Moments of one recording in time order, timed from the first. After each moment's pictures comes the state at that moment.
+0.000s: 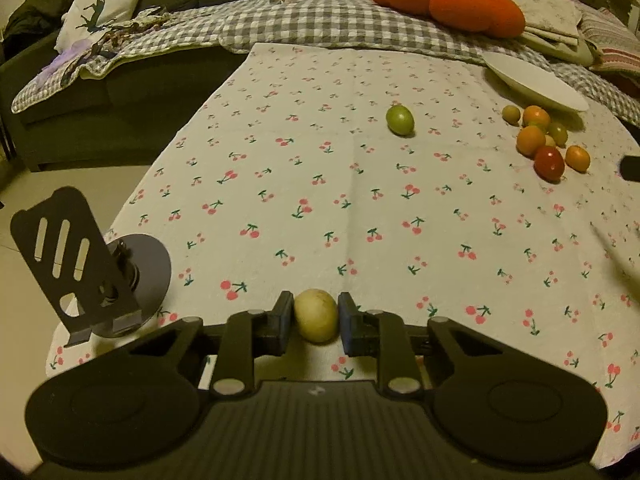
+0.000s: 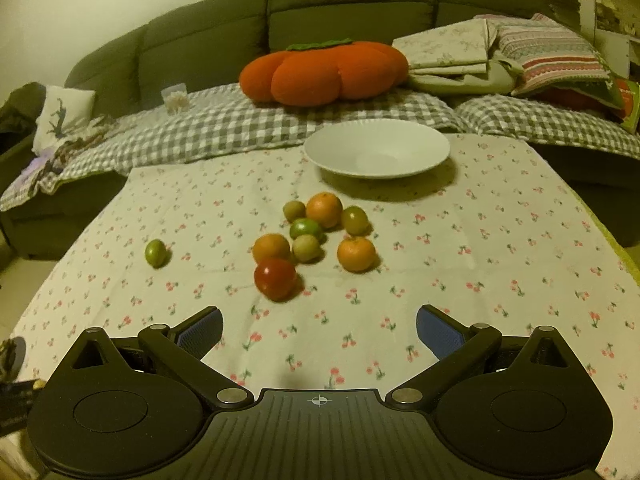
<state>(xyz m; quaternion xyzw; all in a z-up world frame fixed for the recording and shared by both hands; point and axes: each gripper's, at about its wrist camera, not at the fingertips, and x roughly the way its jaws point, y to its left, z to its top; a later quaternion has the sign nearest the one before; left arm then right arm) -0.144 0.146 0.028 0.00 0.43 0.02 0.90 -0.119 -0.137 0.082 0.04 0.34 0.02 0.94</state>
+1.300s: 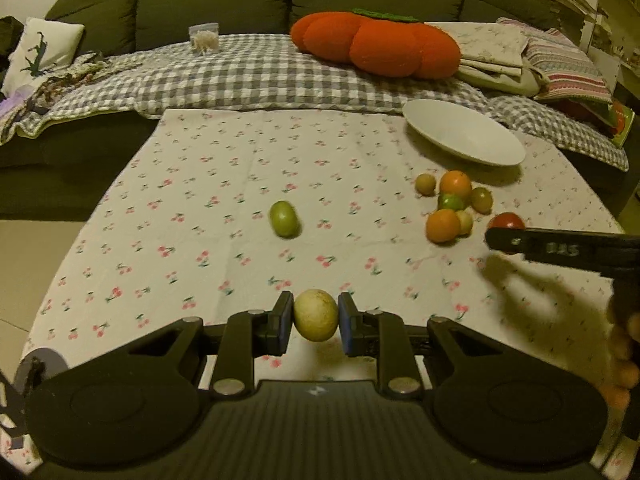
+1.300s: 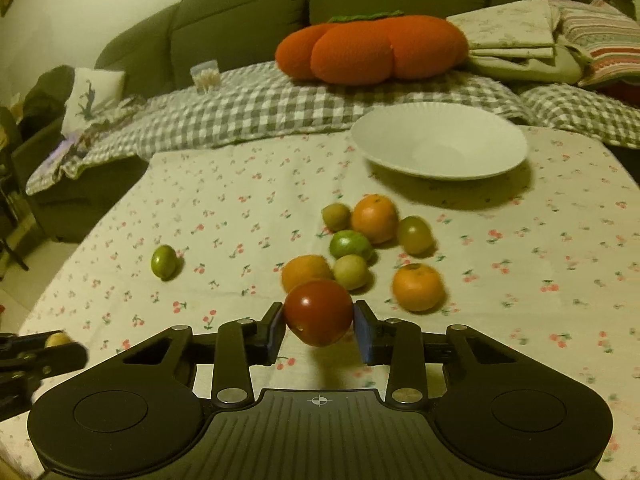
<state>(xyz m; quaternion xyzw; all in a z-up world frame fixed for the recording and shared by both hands) -0.081 0.074 0.075 -0.01 0.39 -0.05 0.92 -0.049 -0.133 0.063 0.04 0.36 0.10 0.93</state>
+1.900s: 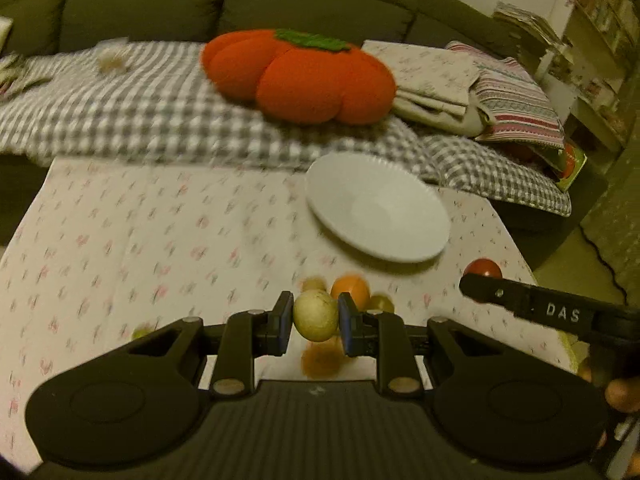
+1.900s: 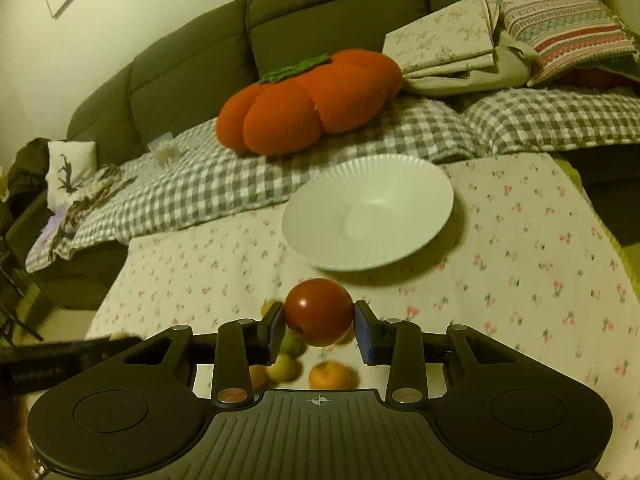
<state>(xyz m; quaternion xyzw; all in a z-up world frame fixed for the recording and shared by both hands) 0.030 0.003 0.132 -0.06 0.39 -0.15 0.91 -0.007 -0.216 0.130 0.12 0.36 0.07 0.92</state>
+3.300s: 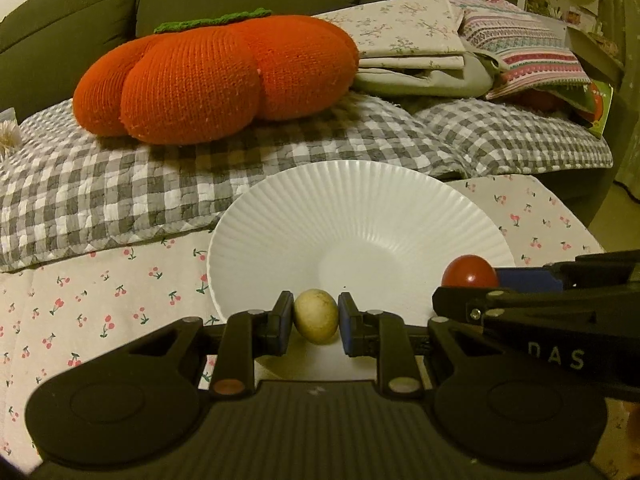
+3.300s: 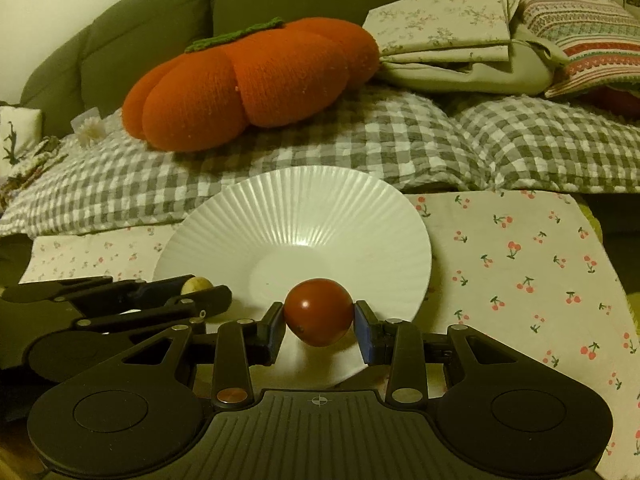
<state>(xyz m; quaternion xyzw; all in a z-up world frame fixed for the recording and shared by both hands) 0.169 -0.116 0.049 0.06 0.35 -0.17 0.92 0.132 -0.249 0.071 0.05 0.38 0.03 0.92</state>
